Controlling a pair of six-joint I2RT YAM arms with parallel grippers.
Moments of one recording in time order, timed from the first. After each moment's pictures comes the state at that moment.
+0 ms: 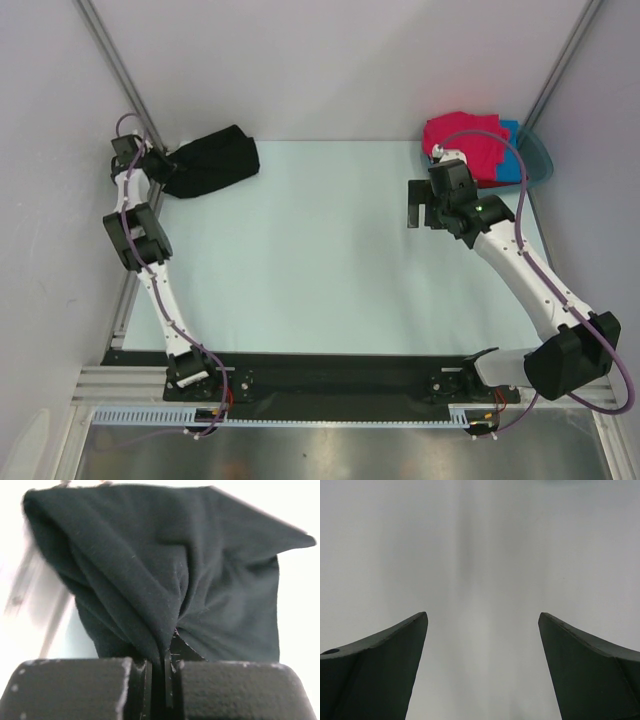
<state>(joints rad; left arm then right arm) 0.41 2.64 2.36 -0.41 0.51 -0.46 0.39 1.32 1.29 -0.76 0.32 0.26</state>
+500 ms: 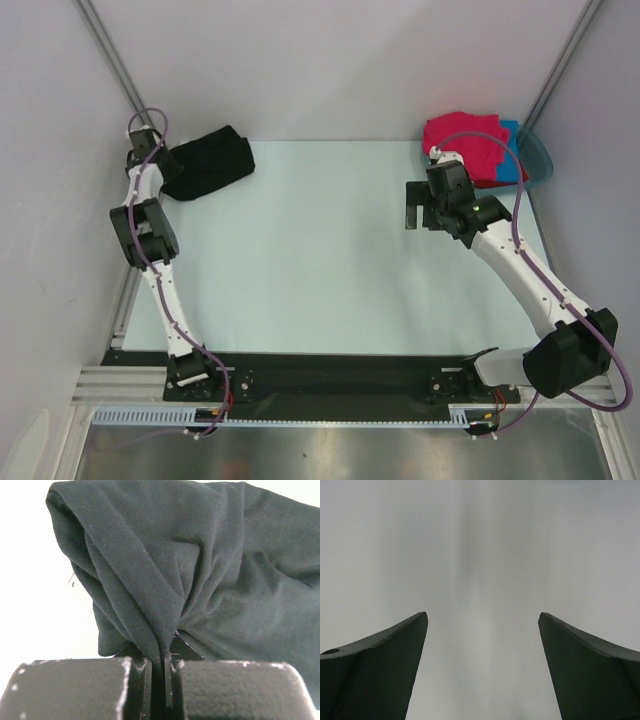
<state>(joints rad) 0.33 2.53 2.21 -0.39 0.12 -0.33 0.39 1.33 1.27 -0.74 0.30 0.26</state>
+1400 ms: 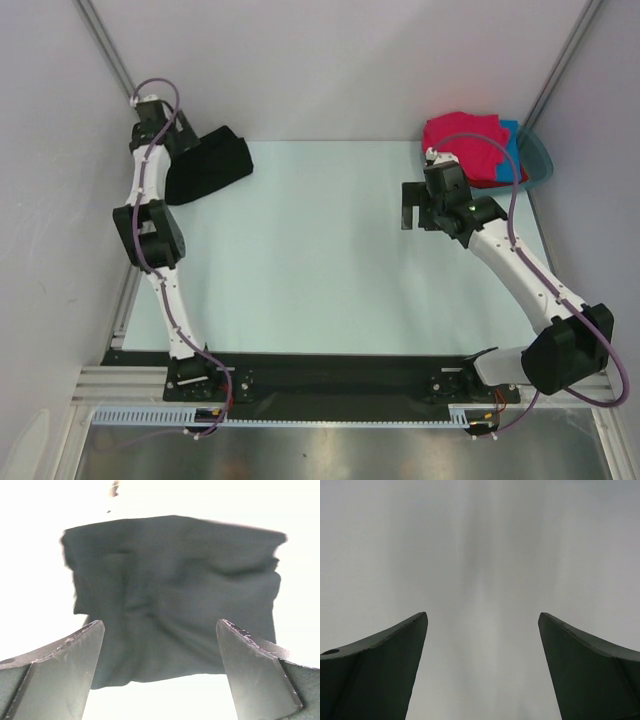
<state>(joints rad) 0.25 2.39 2.24 -0.50 -0.05 -0.28 0.39 1.34 1.26 -0.71 0.27 0.26</state>
